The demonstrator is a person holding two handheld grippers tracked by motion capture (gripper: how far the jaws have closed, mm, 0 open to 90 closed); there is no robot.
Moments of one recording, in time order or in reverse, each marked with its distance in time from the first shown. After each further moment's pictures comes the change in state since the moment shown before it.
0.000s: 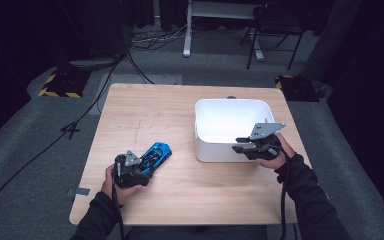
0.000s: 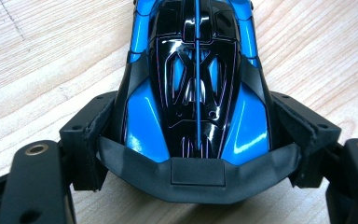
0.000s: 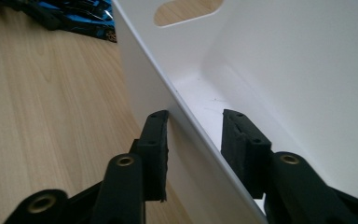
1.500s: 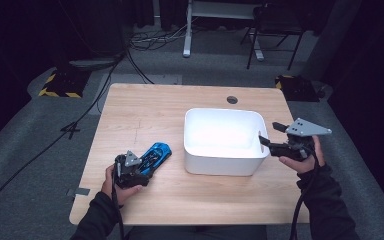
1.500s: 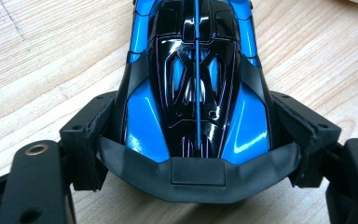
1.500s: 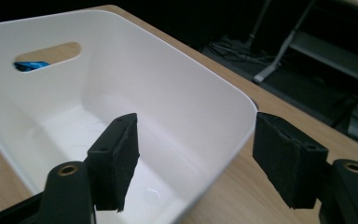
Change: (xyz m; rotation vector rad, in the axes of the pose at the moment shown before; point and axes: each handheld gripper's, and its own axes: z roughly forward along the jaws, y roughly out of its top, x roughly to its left) left arm 0.000 0.000 -0.001 0.008 0.003 0.007; right arm -0.011 -0.021 -0.075 -0.161 -0.353 0.224
